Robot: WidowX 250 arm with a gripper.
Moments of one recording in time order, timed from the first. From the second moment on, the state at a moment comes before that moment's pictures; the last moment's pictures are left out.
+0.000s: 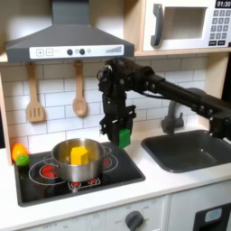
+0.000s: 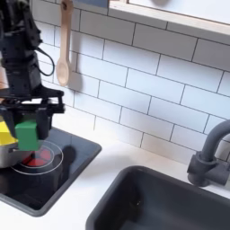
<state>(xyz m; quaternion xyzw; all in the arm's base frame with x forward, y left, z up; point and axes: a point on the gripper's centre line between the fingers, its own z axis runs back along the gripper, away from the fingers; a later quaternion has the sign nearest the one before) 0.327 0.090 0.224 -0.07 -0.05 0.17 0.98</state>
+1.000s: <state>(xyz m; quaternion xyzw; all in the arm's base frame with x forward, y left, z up) 0.313 0.166 0.229 -0.05 -0.05 0.23 0.97</state>
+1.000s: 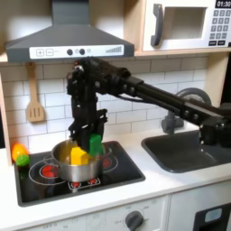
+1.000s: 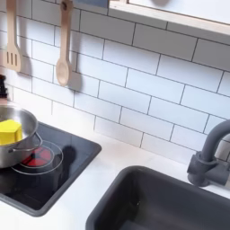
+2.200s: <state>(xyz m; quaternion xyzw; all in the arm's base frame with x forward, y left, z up) 0.306 0.244 0.202 -0.01 -0.02 0.30 0.95</state>
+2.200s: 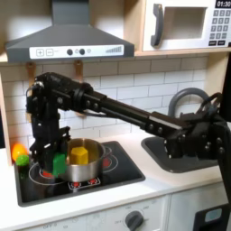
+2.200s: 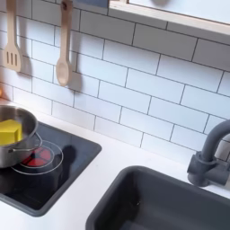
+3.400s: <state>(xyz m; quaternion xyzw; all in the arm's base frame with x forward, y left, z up) 0.327 0.288 0.167 -0.02 0.01 0.33 0.94</state>
